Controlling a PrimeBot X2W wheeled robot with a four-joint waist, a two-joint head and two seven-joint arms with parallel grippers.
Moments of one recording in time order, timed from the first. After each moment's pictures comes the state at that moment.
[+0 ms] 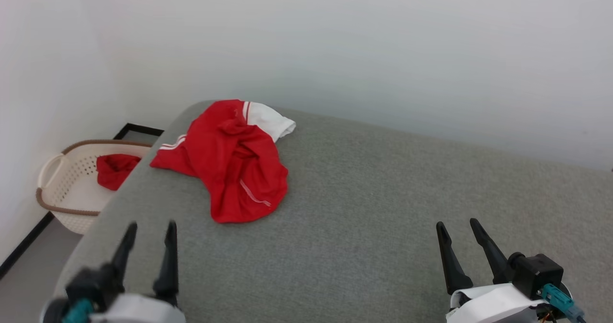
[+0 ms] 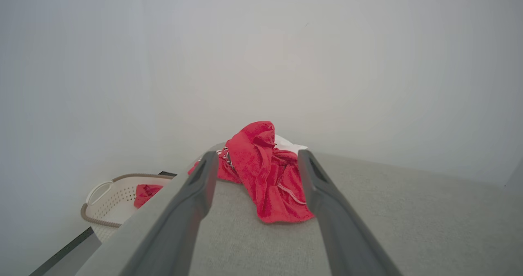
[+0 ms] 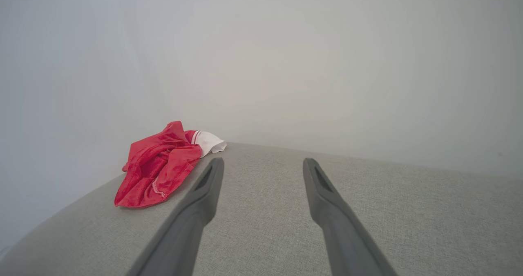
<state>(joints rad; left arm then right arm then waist) 0.01 0.16 0.06 0.10 -0.23 -0.11 -0.21 -0.08 -0.05 0.13 0.28 0.26 0.13 -0.26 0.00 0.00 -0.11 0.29</state>
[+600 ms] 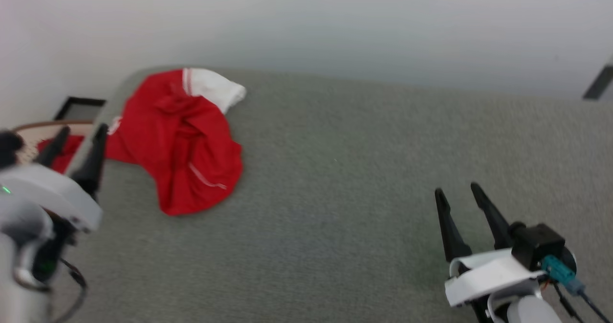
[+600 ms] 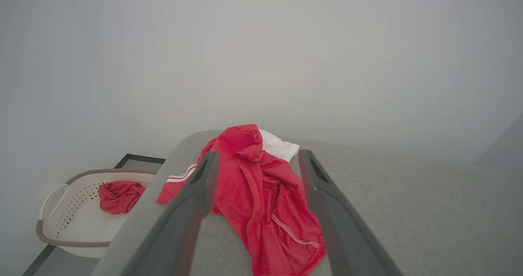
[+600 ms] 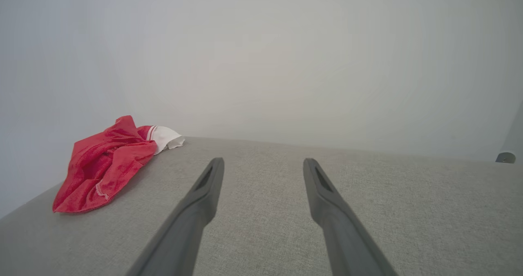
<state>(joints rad) -0.36 0.45 0.08 0.17 -0.57 -0.13 0.24 -0.17 -0.05 0.13 0.25 0.20 0.13 -0.26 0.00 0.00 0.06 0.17</state>
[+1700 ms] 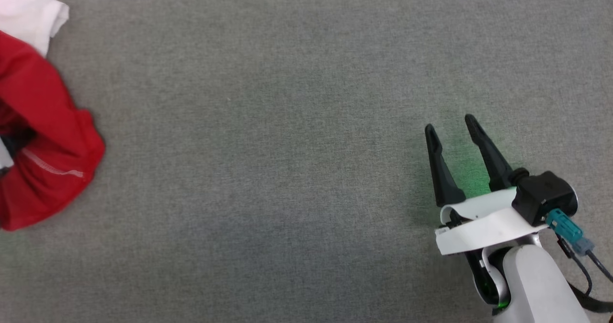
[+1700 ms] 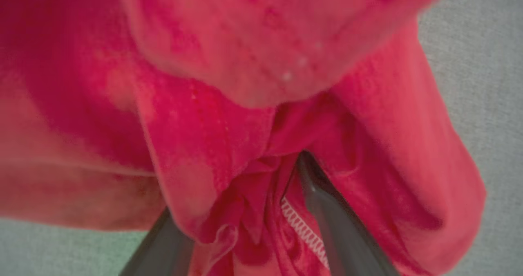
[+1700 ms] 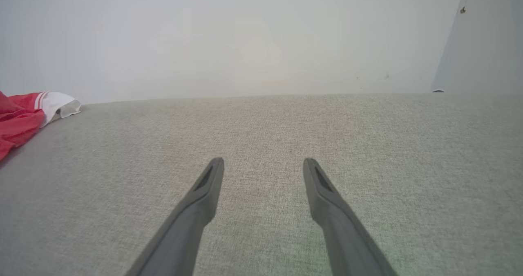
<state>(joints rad) -0.77 0.66 -0.02 0.66 -0.72 -0.05 0.80 -0.33 -0.05 0.17 0.17 0.18 0.13 -0.26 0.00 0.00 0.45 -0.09</state>
